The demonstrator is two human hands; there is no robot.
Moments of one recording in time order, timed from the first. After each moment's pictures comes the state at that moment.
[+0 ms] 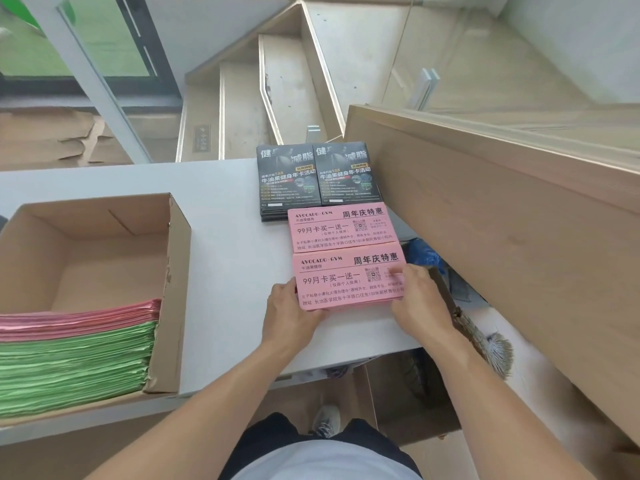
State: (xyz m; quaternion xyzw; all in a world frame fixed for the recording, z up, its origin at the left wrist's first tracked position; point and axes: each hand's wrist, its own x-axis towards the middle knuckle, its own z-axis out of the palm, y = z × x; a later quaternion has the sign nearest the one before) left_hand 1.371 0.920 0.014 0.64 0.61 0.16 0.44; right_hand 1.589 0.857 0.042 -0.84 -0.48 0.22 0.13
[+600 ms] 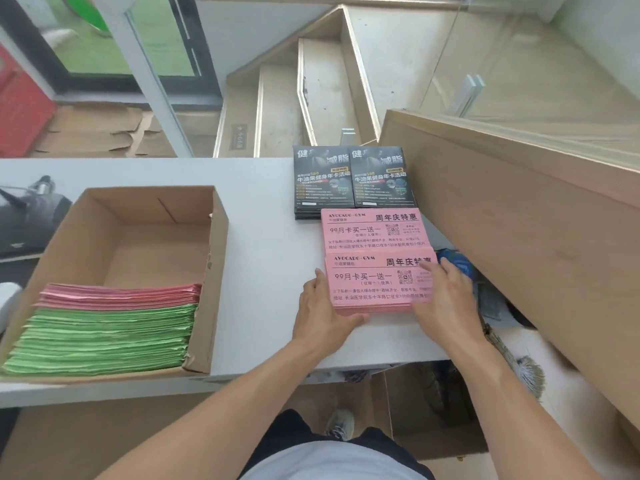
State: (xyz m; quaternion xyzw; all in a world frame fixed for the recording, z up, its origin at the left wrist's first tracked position) left_hand 1.377 0.907 0.029 0.64 0.60 0.11 0.46; right_hand 1.580 0.860 0.059 -0.83 -0.51 0.17 0.14
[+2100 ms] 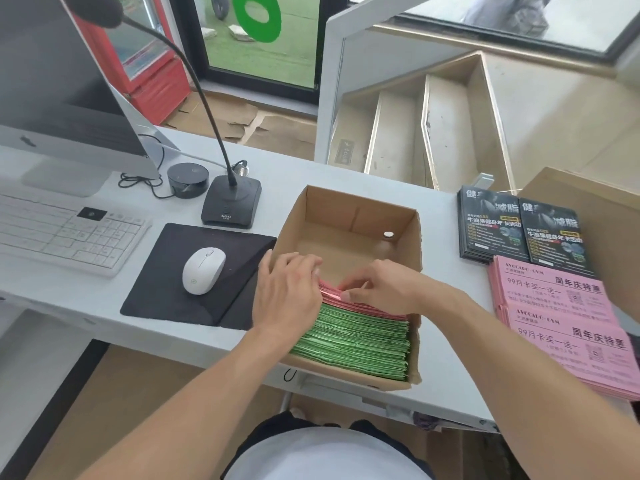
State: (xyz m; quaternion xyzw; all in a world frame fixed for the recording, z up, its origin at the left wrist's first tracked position) left_hand 1.036 0.970 0.062 0.69 0.69 0.20 0.10; right_hand 1.226 1.018 0.107 -0.50 -0.79 0.35 -0.08
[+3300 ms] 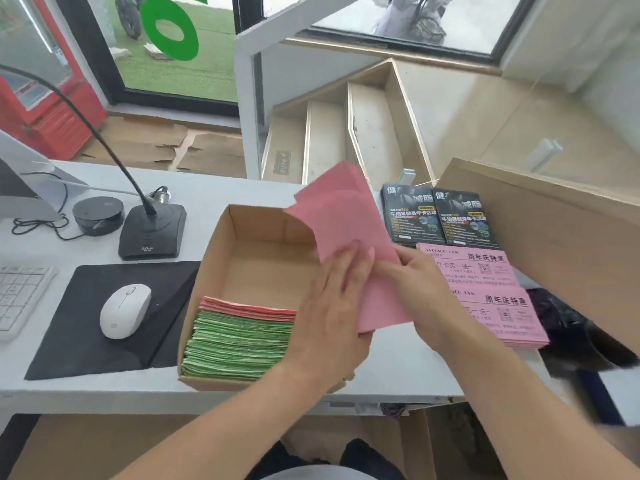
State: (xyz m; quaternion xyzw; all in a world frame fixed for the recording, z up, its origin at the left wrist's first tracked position) left_hand 1.156 0.936 0.104 0.82 0.42 0.35 0.15; right_hand 1.292 0.943 0.178 -0.65 -0.41 0.49 0.41
